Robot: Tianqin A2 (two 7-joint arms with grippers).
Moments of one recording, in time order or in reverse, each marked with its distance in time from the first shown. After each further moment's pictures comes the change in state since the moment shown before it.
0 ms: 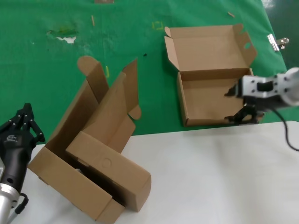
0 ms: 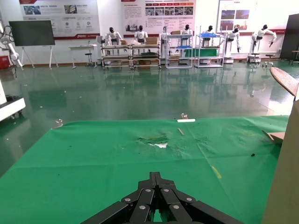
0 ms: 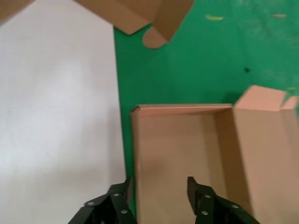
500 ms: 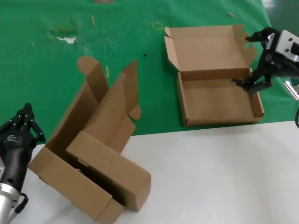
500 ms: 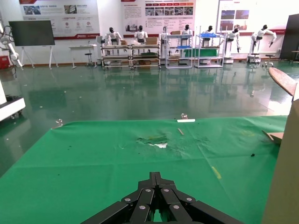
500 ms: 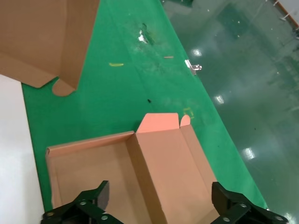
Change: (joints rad) left arm 0.000 0.000 0.000 0.000 0.000 0.000 0.000; right arm -0.064 0.100 0.204 0.119 0.183 0.139 0.051
